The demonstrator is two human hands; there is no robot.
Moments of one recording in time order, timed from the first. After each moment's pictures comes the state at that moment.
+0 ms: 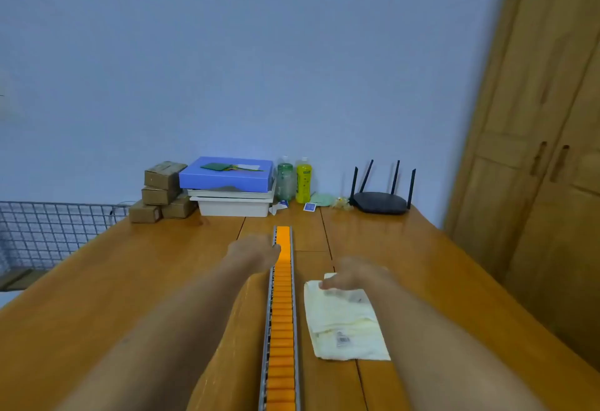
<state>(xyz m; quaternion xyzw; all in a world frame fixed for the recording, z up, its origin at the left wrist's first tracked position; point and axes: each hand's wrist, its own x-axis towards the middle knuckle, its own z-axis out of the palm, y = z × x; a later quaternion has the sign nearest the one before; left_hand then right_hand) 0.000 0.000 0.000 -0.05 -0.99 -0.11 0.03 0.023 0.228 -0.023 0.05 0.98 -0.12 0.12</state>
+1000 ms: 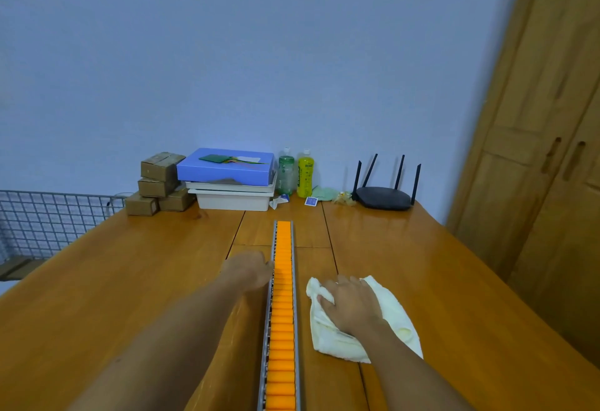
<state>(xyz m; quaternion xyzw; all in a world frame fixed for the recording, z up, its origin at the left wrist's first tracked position) -0.007 -0.010 -0.047 -0.03 -0.99 -0.10 -0.01 0.052 0.221 -0.102 -0.07 0.99 0.02 -0.09</state>
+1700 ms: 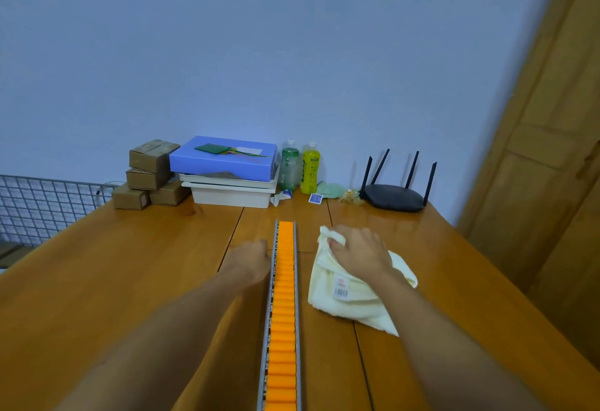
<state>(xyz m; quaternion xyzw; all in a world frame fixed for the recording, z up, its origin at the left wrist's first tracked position) -0.076 -0.014 -0.064 -0.08 -0.98 -0.17 0.04 -0.039 0.229 -0.020 -0.05 0.97 -0.14 -0.17</state>
